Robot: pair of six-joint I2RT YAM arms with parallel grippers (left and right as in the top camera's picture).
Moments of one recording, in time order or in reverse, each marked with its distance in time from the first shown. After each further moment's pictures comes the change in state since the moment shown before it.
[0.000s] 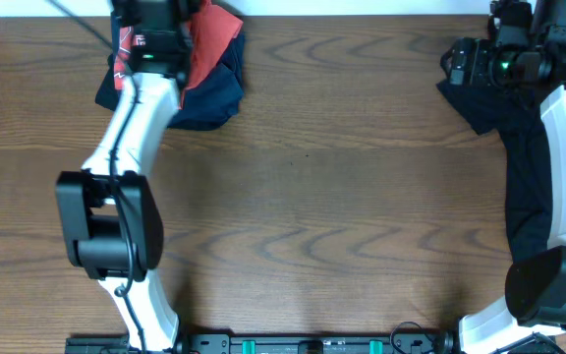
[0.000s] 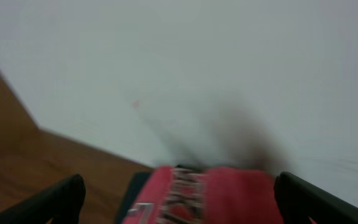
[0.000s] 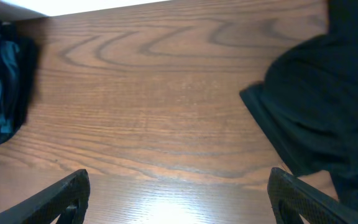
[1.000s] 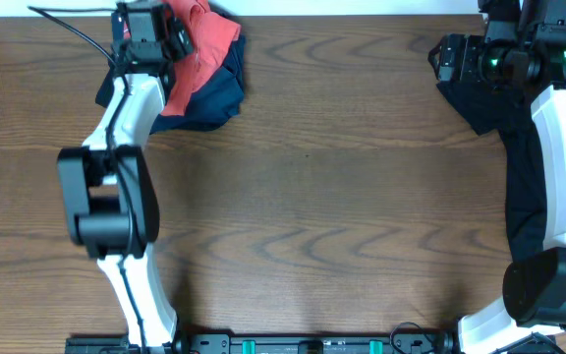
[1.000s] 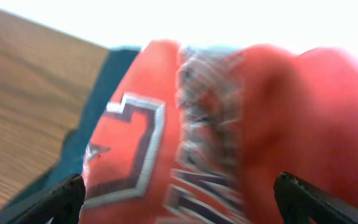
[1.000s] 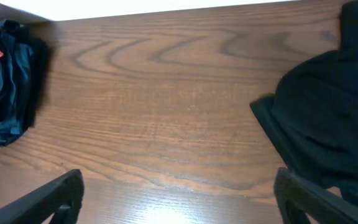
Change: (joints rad) left arm 0.053 0.101 0.000 -0.248 0.163 -0.177; right arm 0.030 0.000 0.000 0.034 0.000 0.000
